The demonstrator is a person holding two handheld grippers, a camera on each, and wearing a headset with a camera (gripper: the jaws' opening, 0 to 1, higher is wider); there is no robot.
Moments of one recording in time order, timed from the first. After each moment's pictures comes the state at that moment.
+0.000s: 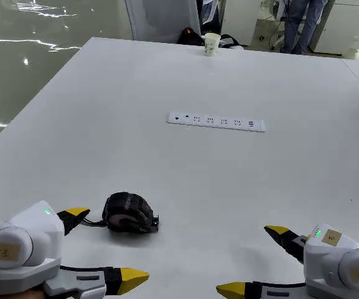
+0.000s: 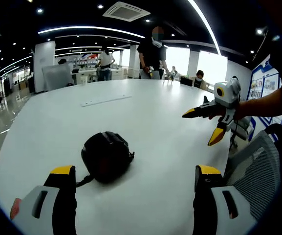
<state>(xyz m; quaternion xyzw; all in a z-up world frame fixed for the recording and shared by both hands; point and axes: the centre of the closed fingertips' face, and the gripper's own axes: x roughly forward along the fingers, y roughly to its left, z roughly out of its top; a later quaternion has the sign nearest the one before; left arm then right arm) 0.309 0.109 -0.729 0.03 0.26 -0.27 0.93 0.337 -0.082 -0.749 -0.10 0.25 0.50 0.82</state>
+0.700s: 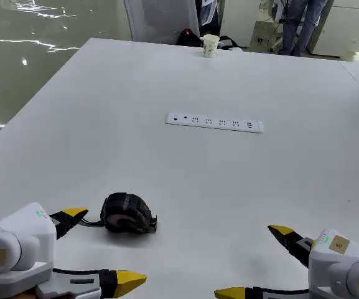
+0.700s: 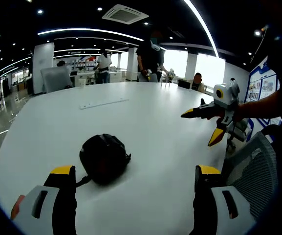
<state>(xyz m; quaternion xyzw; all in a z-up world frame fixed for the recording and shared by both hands) 0.304 0.106 -0.724 0.02 0.25 -0.28 0.93 0.333 -0.084 -0.739 -0.10 0.23 0.50 0.83</state>
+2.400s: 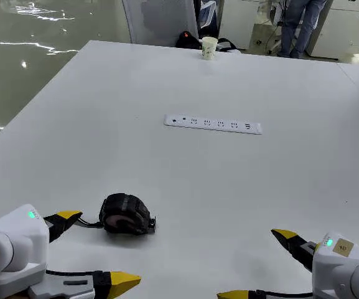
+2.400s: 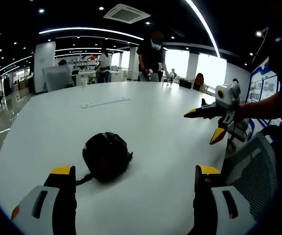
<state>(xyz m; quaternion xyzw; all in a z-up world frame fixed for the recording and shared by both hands) 0.300 0.110 -0.719 0.02 0.25 -0.27 0.93 0.331 -0.092 -0.739 -0.09 0.24 0.49 0.83</state>
